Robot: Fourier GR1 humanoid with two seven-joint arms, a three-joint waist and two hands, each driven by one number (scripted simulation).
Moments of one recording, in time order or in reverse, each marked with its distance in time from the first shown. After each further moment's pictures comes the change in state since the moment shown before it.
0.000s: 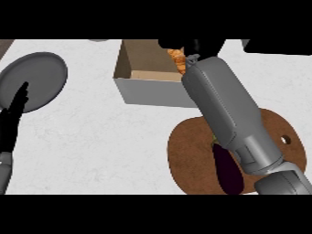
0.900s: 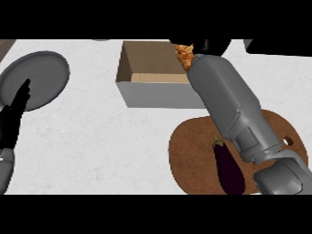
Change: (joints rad) left arm -0.026 -0.008 0.007 0.010 -0.006 -0.017 0.006; right arm -0.094 -0.008 -0.213 0.303 -0.154 -0.416 -0.284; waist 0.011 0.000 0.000
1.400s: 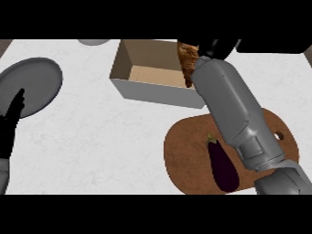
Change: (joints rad) left arm 0.068 -0.005 0.024 -0.009 -0.007 0.011 -0.022; right arm 0.095 0.006 0.023 -0.176 -0.108 -0.161 -0.111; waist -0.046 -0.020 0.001
